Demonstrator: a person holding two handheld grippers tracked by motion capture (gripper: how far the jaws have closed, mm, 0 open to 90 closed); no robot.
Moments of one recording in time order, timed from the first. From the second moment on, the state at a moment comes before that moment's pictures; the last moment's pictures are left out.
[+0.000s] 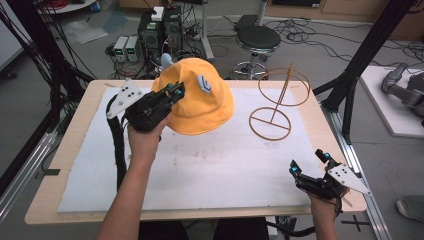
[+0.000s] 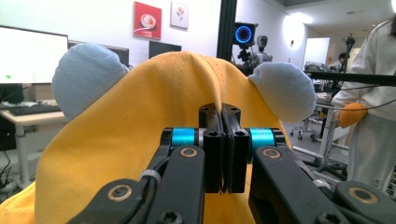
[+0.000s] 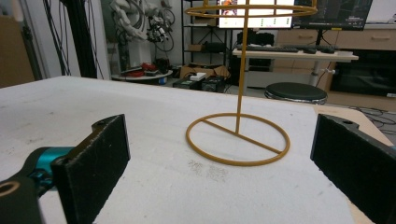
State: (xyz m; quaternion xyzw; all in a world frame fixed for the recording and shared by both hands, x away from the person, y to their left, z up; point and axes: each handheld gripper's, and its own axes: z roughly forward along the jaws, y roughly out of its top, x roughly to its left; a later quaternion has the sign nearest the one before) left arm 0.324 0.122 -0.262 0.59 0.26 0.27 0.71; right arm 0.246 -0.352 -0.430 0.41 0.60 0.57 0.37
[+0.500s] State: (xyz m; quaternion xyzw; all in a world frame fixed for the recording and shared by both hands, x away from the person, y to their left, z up) left arm 0.351 0.057 -0.230 0.57 0.26 0.27 0.73; right arm 0.246 -0.352 -0.430 0.40 0.61 0.58 0.37
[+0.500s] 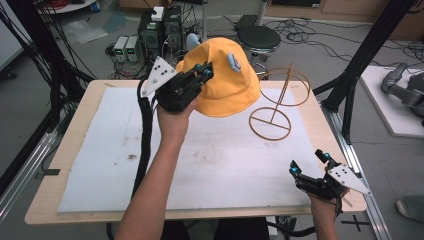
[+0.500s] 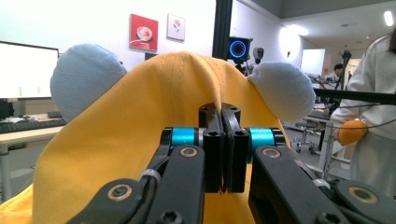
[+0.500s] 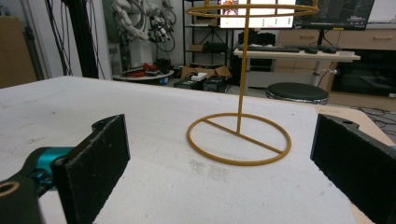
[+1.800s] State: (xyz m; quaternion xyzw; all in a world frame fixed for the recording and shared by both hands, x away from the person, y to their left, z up) left arm 0.444 -0.124 -0.237 0.57 0.26 0.26 0.74; right arm 0.225 -0.367 -0.430 0.40 0.60 0.58 0.38
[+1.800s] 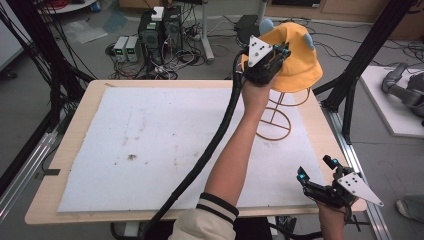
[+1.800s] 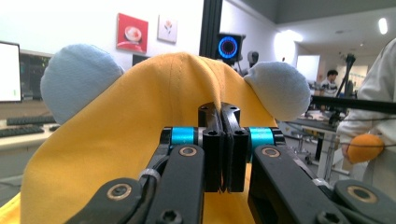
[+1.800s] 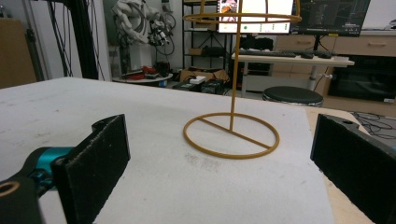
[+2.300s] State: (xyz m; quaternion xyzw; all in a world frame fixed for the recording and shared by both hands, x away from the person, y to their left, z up) left arm 0.449 -0.145 -0.287 0.60 0.27 0.26 0.71; right arm 0.222 -0.371 -0.433 0.40 0.61 0.57 0.38
